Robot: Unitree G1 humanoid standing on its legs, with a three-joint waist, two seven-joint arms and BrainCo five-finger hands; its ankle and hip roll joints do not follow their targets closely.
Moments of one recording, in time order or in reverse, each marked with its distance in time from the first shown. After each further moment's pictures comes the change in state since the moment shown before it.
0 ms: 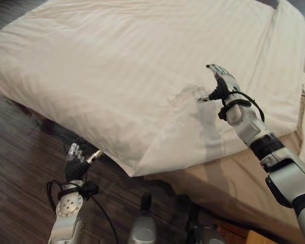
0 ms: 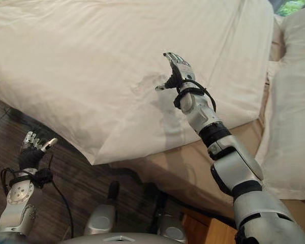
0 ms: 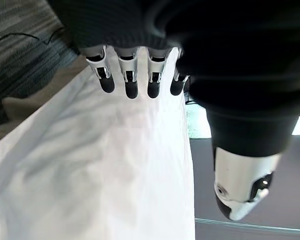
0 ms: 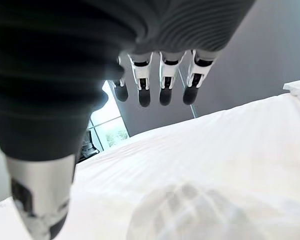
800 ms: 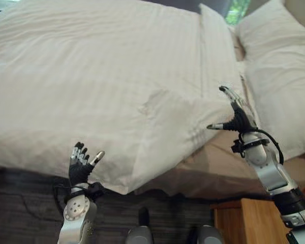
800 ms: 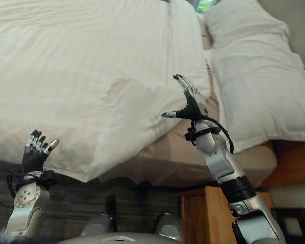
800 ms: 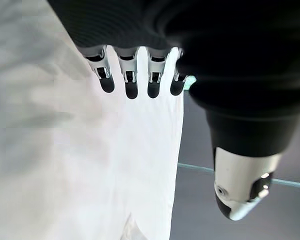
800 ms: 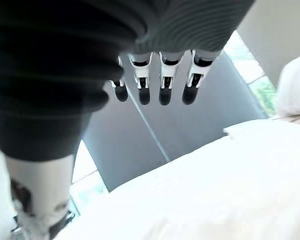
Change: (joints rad) left arm 0.001 -0.127 -0.024 -0.054 0.014 0.031 0.058; right arm 0.626 -0.073 -0.322 -0.692 0.001 -0.095 0.026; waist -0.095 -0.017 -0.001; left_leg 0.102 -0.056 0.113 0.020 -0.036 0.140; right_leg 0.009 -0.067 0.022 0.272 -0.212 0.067
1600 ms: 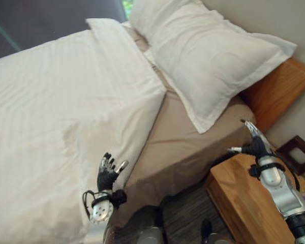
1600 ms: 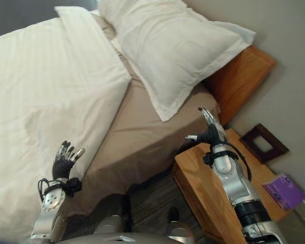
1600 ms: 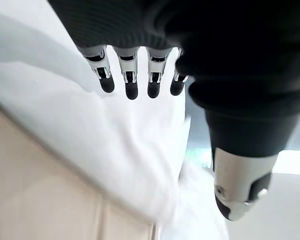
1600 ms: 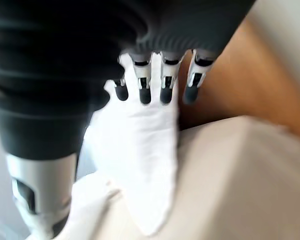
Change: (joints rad) left arm 0.041 -0.152 -0.044 0.028 0.028 0.010 -0.004; right arm 0.320 -0.030 -0.114 -0.016 0.095 0.008 0.037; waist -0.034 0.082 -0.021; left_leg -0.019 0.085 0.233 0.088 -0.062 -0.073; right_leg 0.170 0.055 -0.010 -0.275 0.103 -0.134
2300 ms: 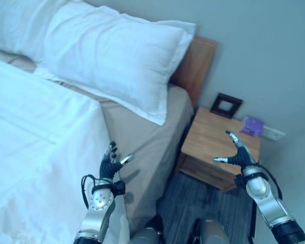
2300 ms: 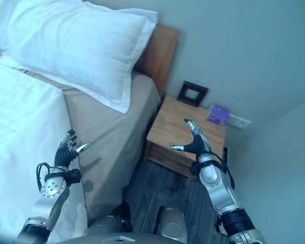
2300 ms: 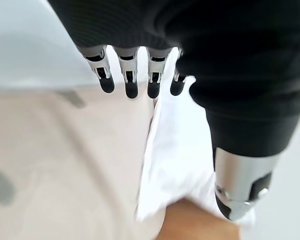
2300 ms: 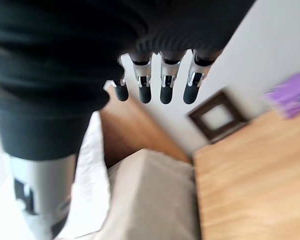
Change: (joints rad) left arm -0.147 0.151 -0.126 0.037 0.158 0.042 -0.008; right arm 0.049 0.100 0.026 0.045 -0.012 -0.017 0.016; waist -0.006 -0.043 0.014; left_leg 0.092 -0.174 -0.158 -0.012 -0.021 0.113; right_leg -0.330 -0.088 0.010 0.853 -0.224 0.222
